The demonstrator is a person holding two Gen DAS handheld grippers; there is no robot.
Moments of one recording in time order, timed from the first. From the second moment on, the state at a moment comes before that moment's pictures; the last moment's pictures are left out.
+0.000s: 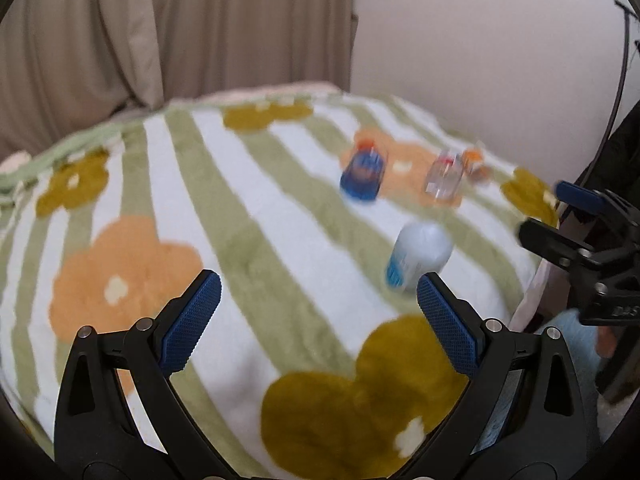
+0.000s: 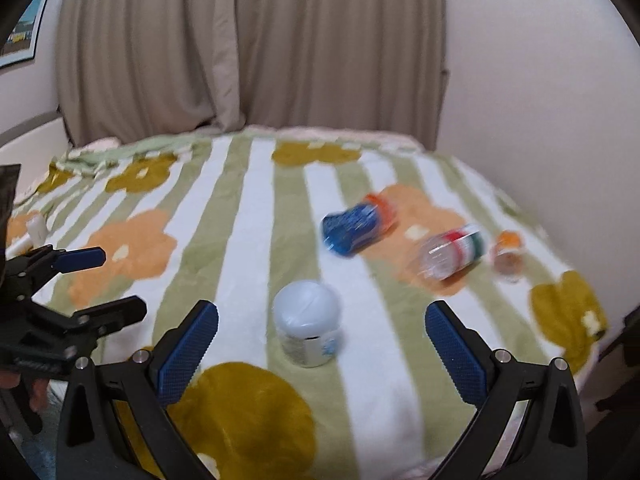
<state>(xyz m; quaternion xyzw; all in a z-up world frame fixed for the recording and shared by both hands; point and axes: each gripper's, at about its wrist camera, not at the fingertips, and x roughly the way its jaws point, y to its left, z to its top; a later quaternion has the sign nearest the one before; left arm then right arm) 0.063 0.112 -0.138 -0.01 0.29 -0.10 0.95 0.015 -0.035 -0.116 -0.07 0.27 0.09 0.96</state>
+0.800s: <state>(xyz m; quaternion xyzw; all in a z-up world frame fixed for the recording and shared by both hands) 0.016 0.021 -0.031 0.02 0.12 -0.13 0.98 -0.068 -0.140 -0.023 0.01 0.14 -0.07 0.99</state>
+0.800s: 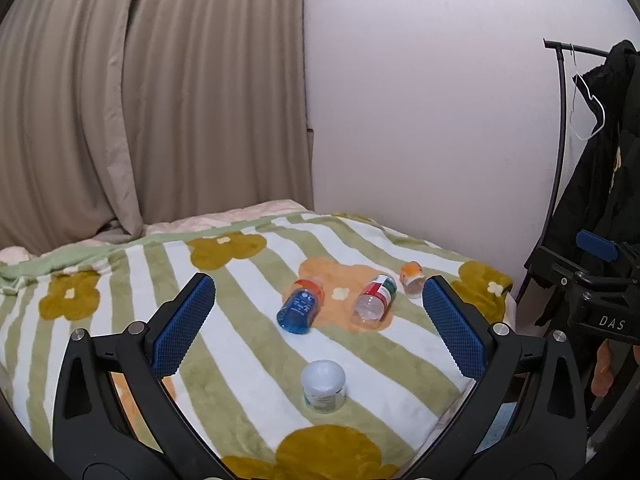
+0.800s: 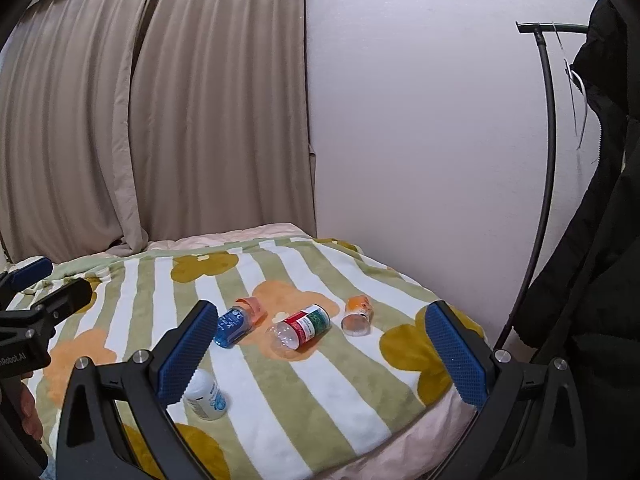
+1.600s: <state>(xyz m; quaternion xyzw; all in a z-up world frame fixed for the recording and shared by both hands) -0.002 0.012 -0.023 0.01 0.10 -0.14 0.99 -0.076 -0.144 -0.017 -0.01 0.12 -0.08 0.99</state>
